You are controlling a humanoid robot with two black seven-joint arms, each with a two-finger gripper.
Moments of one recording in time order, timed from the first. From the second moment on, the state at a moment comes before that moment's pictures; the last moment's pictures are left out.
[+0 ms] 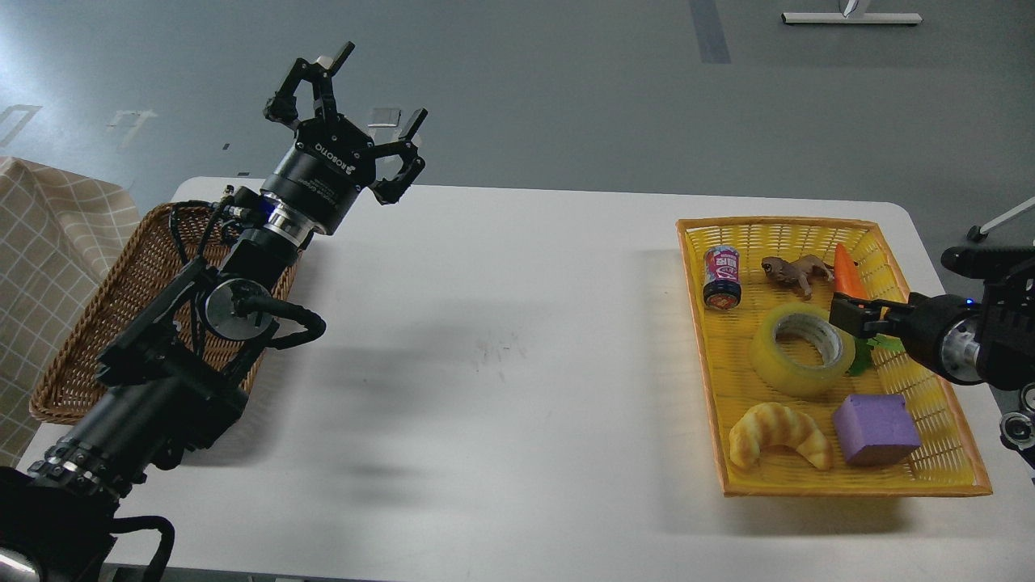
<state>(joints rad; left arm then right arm) -0.55 0.24 -1.12 -1.04 0.21 -0.49 -0.22 0.35 -0.67 1.00 1.44 -1.95 0.49 -0.28</state>
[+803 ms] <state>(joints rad) -0.54 0.24 -1.12 -1.04 0.21 -0.49 -0.23 0.35 -0.57 0.97 1.34 -2.03 0.49 -0.28</state>
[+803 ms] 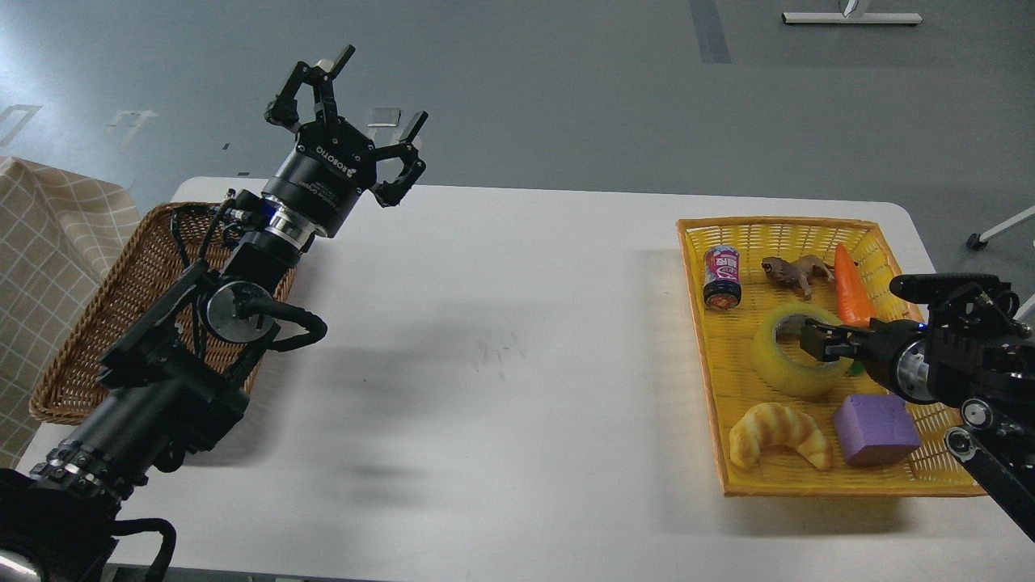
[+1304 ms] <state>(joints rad) -0.54 0.24 -1.12 -1.04 0.21 -0.49 -0.23 0.35 -0.55 0.97 1.30 -2.03 0.49 -0.28</state>
